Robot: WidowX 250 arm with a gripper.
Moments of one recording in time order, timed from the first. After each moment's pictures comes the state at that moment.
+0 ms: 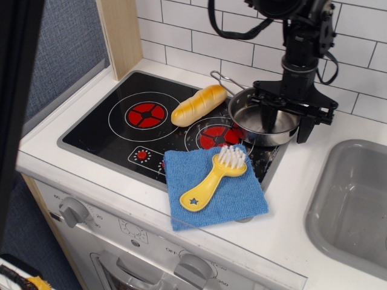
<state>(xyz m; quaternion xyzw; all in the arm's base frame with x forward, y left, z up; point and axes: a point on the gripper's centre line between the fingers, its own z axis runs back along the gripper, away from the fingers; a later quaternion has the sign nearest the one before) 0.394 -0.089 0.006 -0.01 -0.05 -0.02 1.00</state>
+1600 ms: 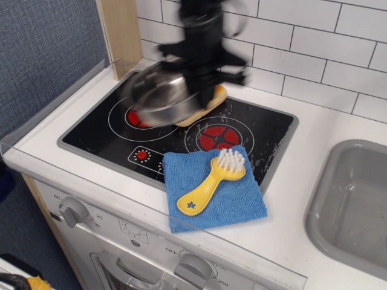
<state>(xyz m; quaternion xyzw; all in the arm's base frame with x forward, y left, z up) 0.311 0.027 0.083 0.00 -0.08 0.06 0.99</state>
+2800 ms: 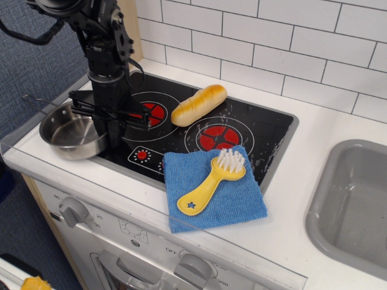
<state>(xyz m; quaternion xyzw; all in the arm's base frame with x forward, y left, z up) 0.280 0.114 0.014 0.06 -0.02 0.11 0.99</state>
